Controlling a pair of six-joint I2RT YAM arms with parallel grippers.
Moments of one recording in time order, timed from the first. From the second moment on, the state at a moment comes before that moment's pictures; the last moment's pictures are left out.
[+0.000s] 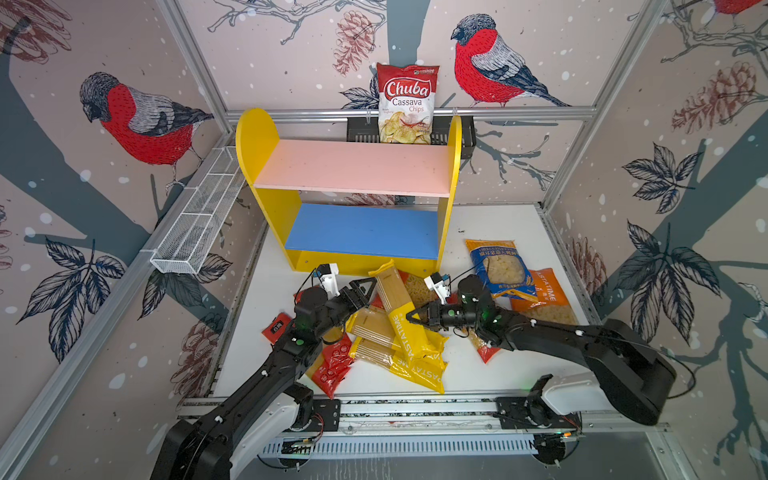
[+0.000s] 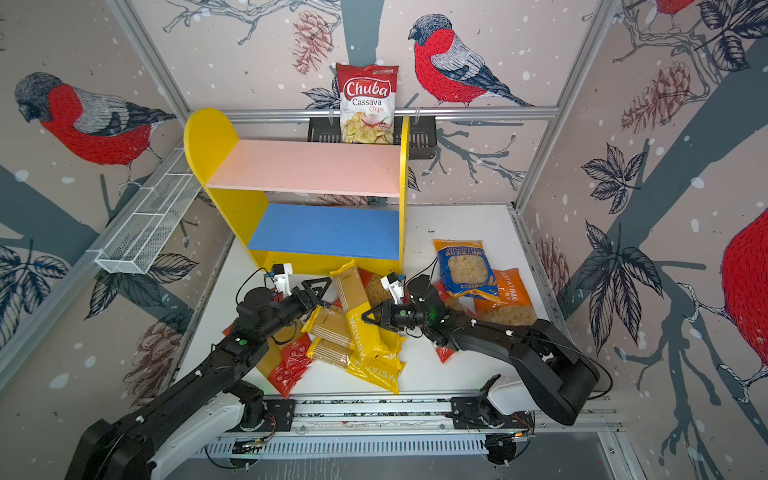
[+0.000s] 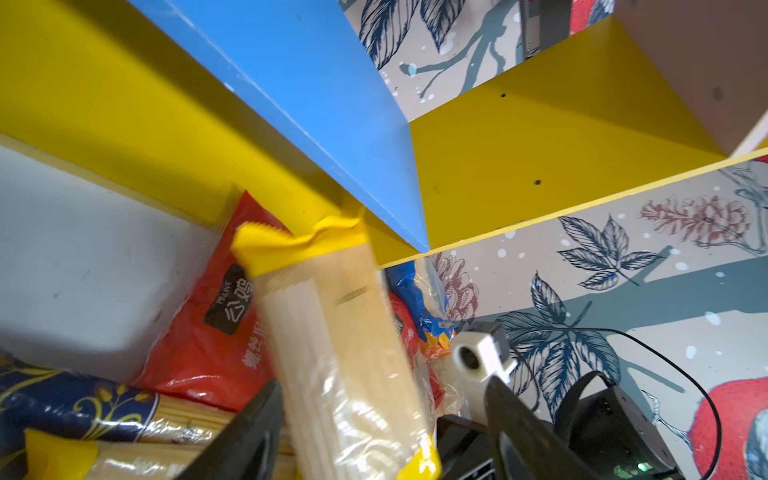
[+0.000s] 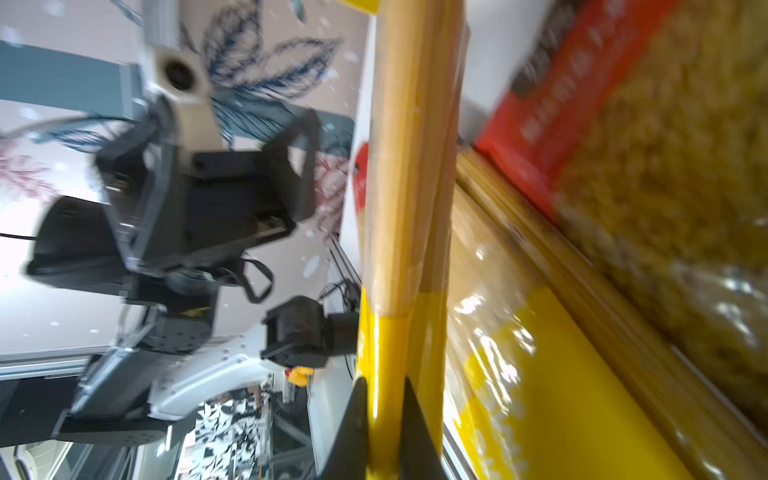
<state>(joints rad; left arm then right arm) -0.39 0.84 0.34 0.29 0.34 -1.02 0.81 1.35 0.54 0.45 -0.65 1.02</state>
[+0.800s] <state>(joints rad) -0.35 0.95 0.52 0.63 0.57 -1.18 0.95 1.35 0.86 0.51 -0.55 1.00</state>
